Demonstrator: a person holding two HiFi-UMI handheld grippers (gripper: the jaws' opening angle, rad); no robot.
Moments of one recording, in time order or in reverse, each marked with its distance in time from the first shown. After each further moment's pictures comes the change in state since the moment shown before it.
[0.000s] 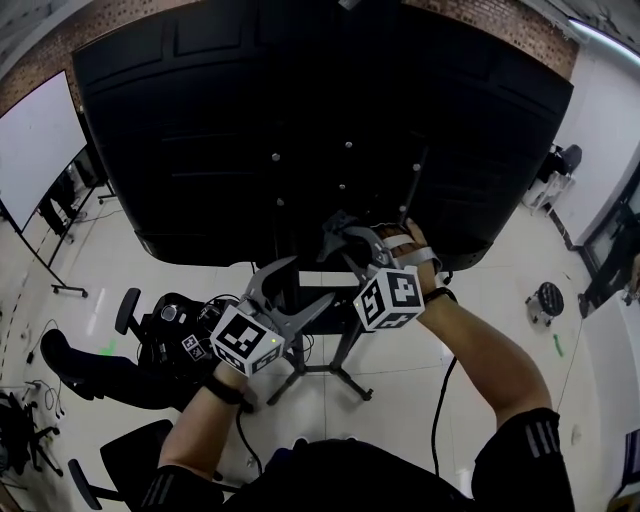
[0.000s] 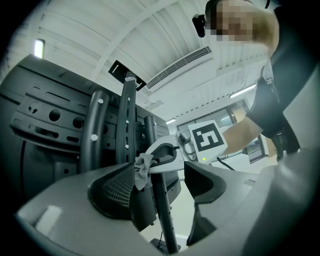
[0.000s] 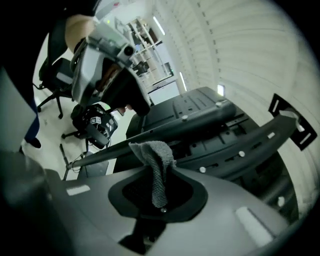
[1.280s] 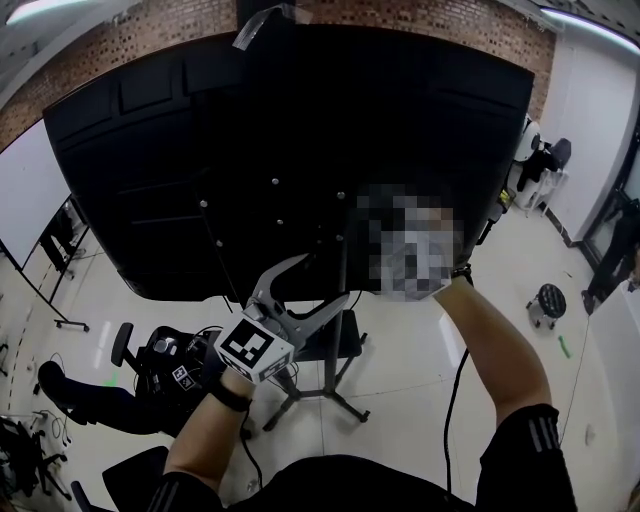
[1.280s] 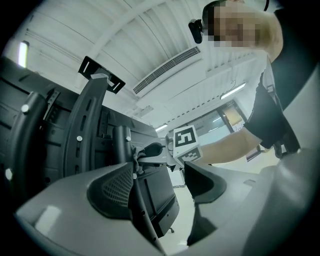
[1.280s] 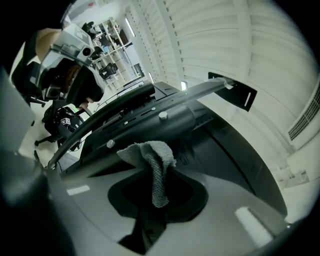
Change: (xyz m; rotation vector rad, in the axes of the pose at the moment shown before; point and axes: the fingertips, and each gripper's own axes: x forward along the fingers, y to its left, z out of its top) left arm 0.122 -0.055 0.062 0.081 -0.072 -0.078; right arm -0.069 -0.143 -0.135 0.208 0.003 -0.265
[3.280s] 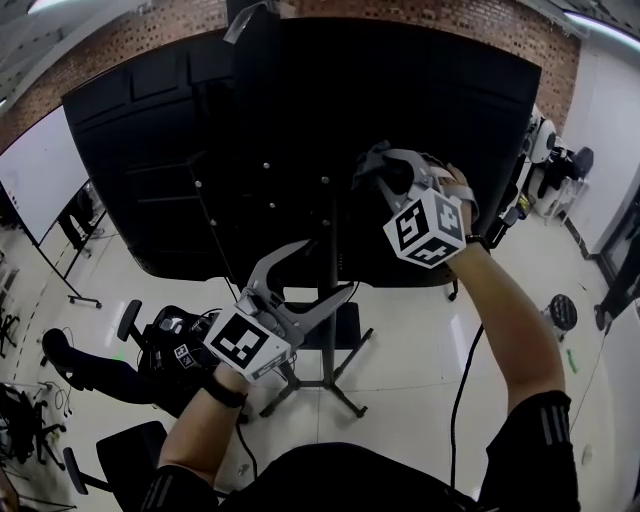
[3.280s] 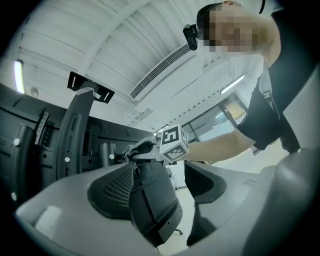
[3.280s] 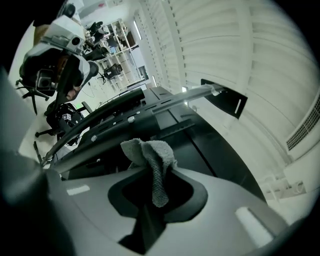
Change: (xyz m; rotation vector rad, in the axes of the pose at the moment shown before) left arm 0.021 -0.043 0.039 0.082 -0.016 0.062; right arm -0.018 -0.063 -0.001 -0.063 -0.041 -0.008
